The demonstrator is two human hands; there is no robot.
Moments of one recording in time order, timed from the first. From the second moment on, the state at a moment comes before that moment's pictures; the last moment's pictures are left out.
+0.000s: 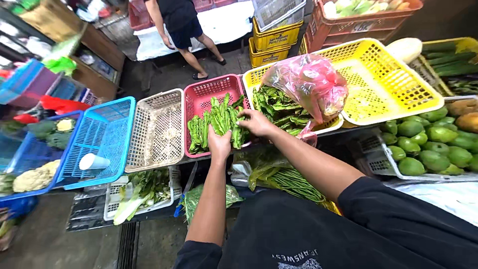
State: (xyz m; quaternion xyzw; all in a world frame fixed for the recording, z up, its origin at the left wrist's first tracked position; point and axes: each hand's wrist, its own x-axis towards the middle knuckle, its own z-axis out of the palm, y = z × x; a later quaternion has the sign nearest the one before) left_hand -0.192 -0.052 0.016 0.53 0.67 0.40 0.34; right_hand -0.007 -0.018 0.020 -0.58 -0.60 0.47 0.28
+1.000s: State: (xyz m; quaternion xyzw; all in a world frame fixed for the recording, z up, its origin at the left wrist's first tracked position) left_hand -0.174 0.038 0.076 0.67 0.71 0.14 0.17; right_hand 0.072 -0.046 0.010 -0.52 -0.69 0.44 0.22
